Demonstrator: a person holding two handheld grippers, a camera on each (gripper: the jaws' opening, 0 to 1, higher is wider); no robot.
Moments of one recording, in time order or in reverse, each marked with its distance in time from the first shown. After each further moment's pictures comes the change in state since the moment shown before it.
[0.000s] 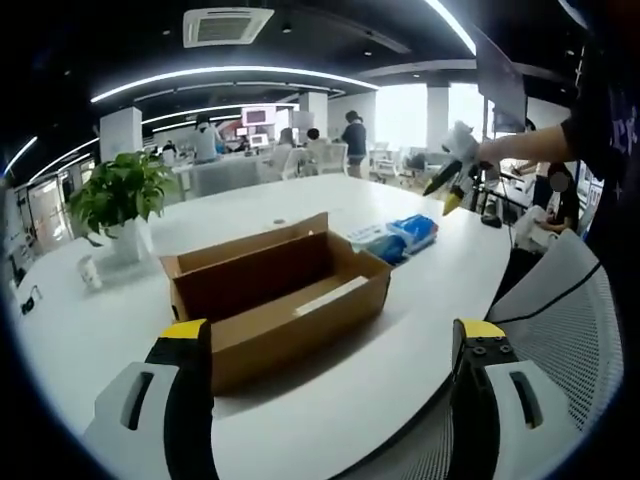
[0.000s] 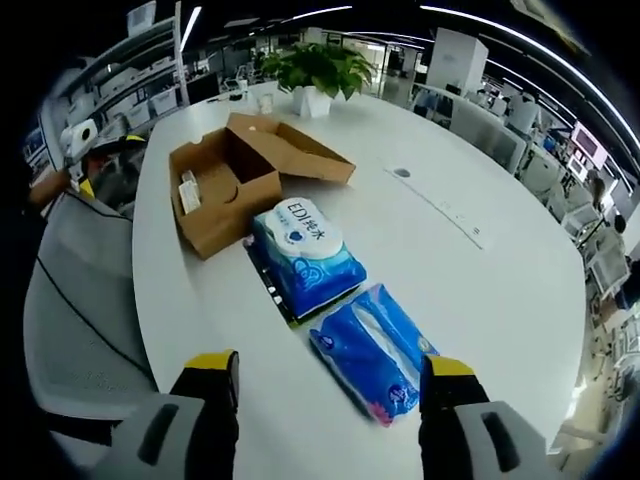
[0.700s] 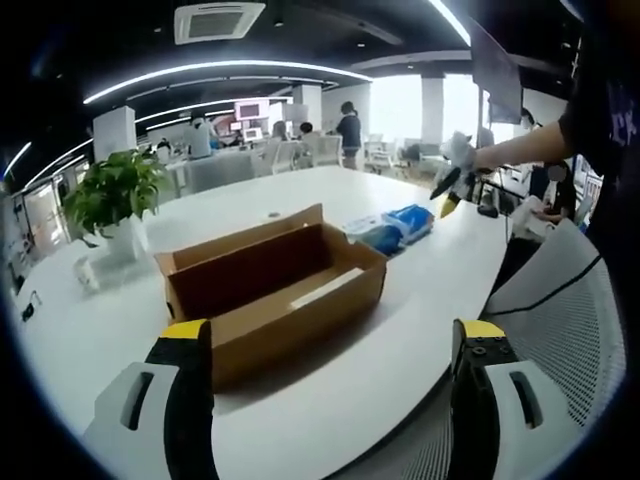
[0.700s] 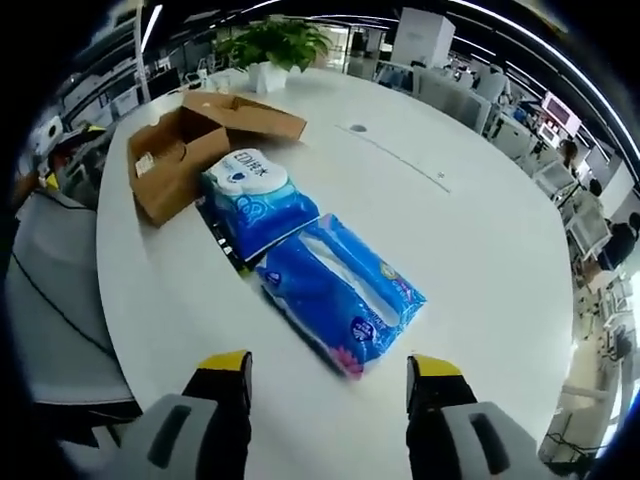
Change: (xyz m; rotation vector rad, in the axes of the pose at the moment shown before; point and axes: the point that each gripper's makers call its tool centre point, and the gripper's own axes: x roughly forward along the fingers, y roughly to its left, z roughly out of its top) left arm 0.002 -0.004 -0.005 0.021 0.033 -0.017; right arm 0.008 -0.033 -0.069 0.109 0.086 -0.111
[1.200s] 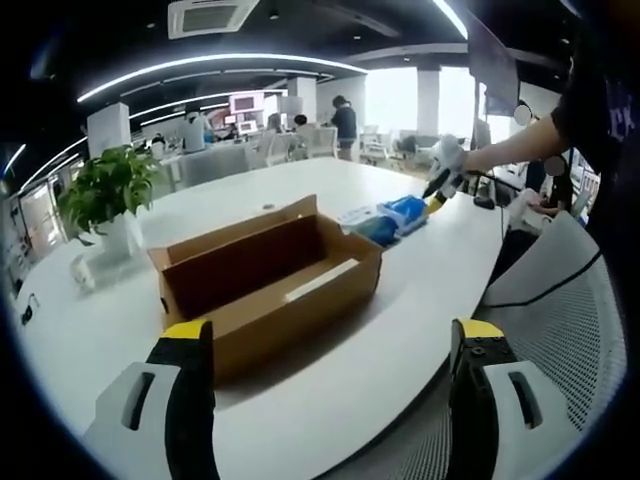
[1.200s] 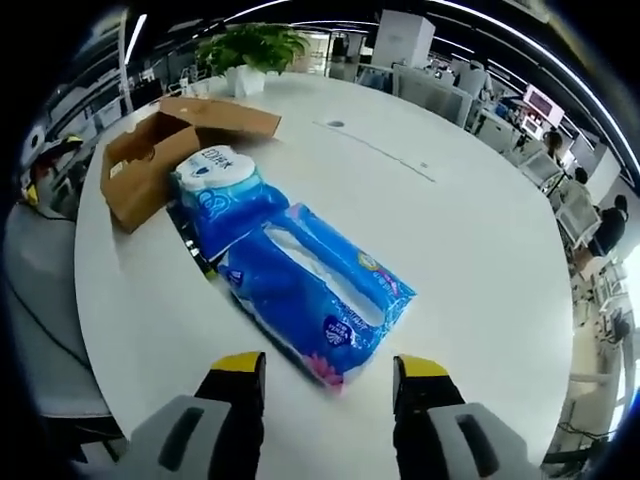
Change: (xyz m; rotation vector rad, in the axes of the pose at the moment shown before) left arm 0.003 -0.004 -0.007 0.015 0.037 -0.020; right arm 0.027 -0.019 -0.014 0.054 -0.013 -0.052
